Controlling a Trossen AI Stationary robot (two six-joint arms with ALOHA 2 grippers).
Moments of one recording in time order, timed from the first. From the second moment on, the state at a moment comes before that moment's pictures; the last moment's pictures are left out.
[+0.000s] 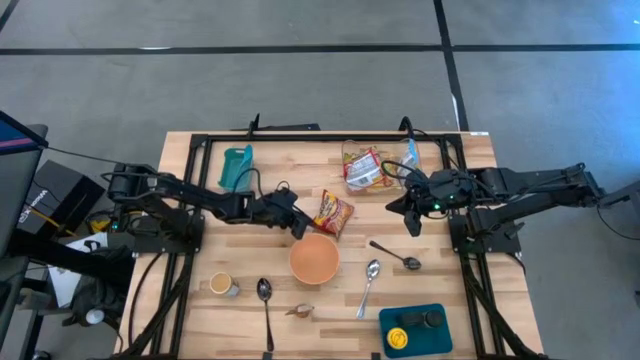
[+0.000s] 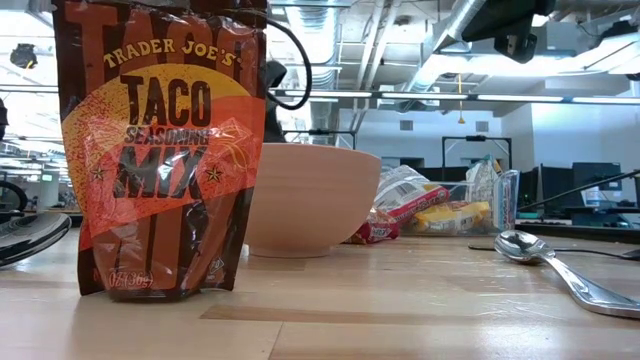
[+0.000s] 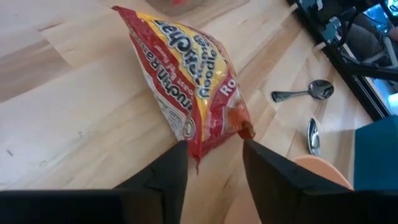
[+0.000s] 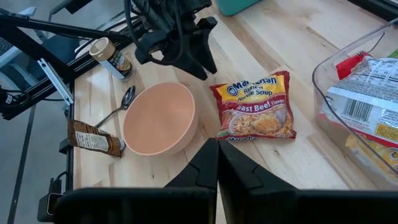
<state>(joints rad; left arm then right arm) 0.01 1.54 0.65 0.27 -0.16 -0.84 0.10 0.91 0.91 -0.63 0.16 0.57</state>
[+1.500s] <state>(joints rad) 0.03 1.72 0.65 0.43 -0.10 -0.84 0.10 0.91 0.91 -0.63 0.16 0.57</state>
